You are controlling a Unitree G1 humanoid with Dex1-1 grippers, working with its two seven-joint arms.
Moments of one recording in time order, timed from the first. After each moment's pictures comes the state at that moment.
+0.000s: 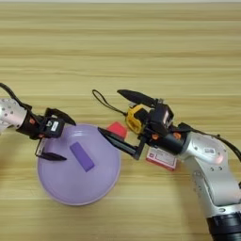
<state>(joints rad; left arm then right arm) -0.63 0.51 -0.56 0.56 0.13 -0.25 -1.19 -0.05 -0.42 0.05 -0.19 0.46 -0.11 0.99</state>
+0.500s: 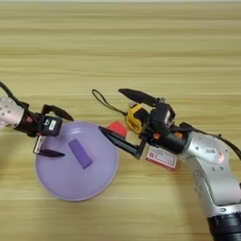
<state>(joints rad) -0.54 0.57 -0.55 0.36 0.14 -0.24 -1.18 -0.05 -0.42 0.03 -0.19 0.46 -0.12 0.99</state>
